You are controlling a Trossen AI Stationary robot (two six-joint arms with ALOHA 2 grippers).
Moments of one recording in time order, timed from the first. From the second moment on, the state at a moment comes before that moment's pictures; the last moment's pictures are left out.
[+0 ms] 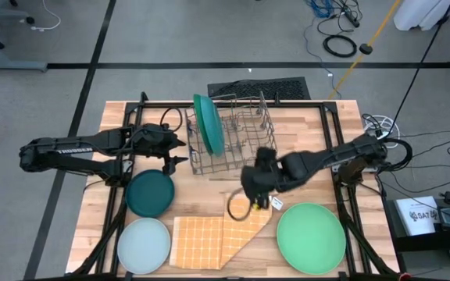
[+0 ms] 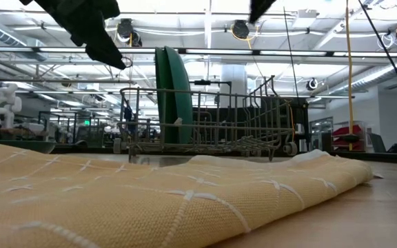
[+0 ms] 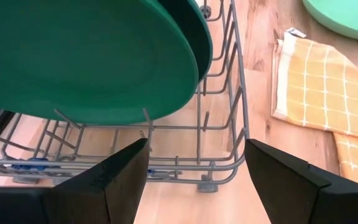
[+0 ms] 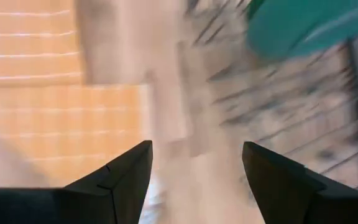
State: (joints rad) left arm 0.17 0.91 0.76 -0.53 -0.01 -0.01; right arm 0.32 1.77 1.82 -1.27 0.35 0.41
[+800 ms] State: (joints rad) left arm 0.17 0.90 0.76 -0.49 0.00 -0.02; right arm 0.73 2.09 1.82 -1.25 0.03 1.49
